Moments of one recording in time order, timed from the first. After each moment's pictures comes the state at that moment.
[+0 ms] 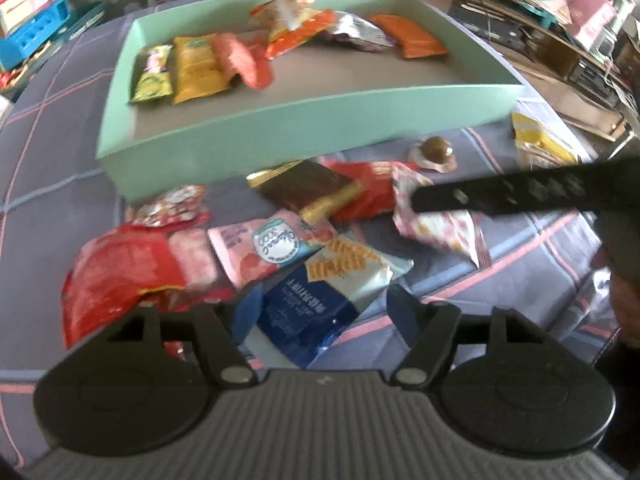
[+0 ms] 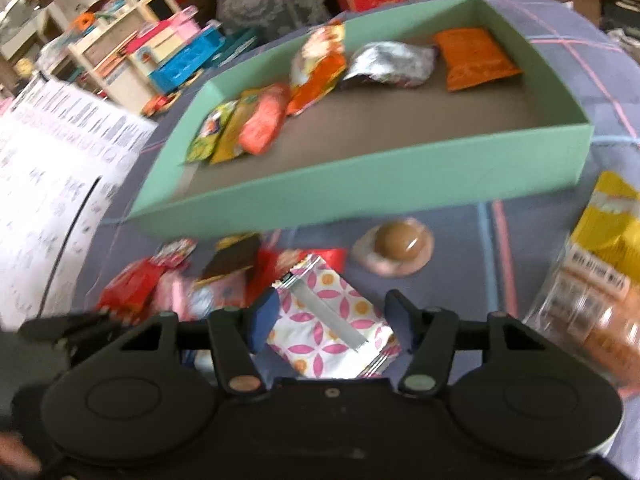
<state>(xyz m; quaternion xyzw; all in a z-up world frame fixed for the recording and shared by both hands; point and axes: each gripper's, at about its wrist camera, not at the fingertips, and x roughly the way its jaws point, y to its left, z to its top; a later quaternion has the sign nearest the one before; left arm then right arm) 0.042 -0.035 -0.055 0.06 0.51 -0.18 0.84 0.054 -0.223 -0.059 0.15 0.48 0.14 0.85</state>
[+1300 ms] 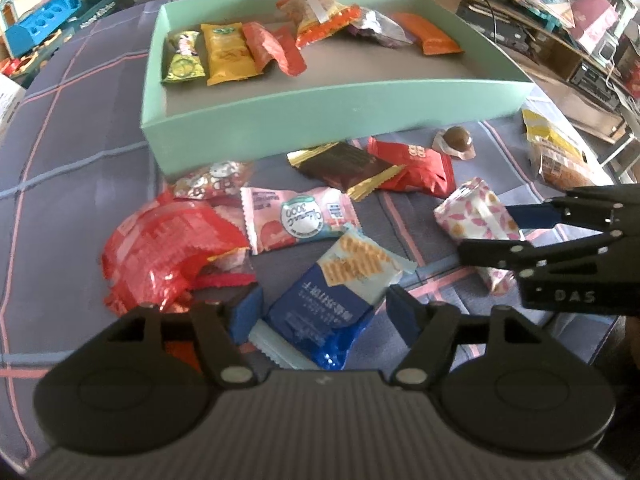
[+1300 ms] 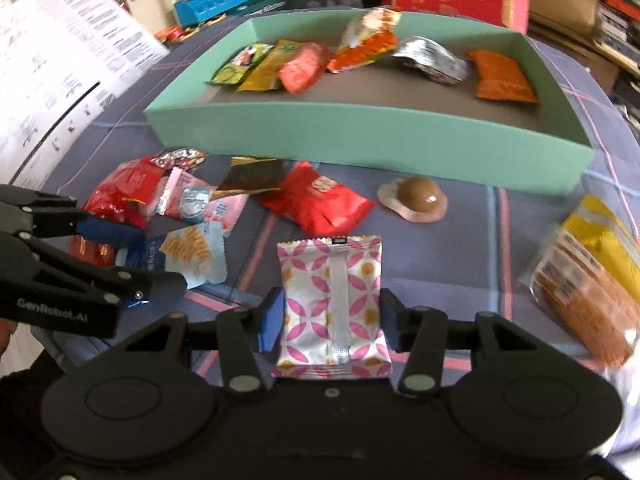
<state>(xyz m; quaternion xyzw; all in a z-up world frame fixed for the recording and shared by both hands) 0.037 -0.007 -0.058 0.05 0.52 -0.18 0.83 0.015 -0.183 -0.060 0.00 0.48 0.12 0.87</state>
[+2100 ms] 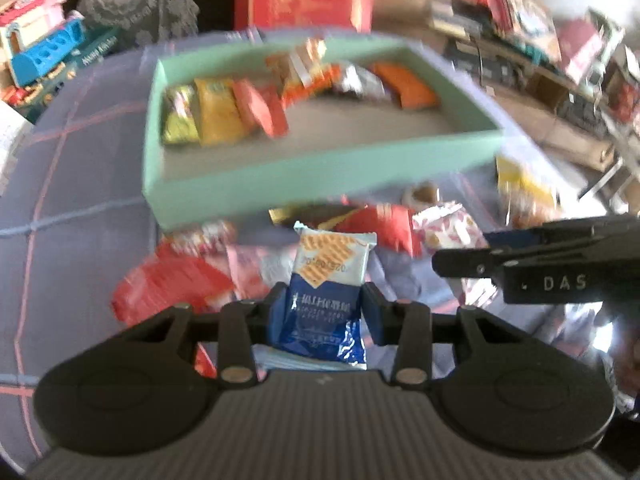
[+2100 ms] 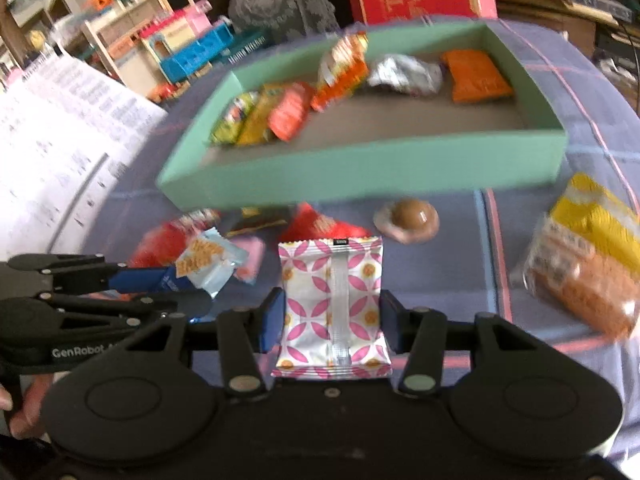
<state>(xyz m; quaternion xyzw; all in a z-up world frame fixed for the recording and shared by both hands) 0.030 -0.011 -0.011 0.03 0.46 -0.19 0.87 0.016 -0.208 -0.028 0.11 0.46 0.12 0.87</state>
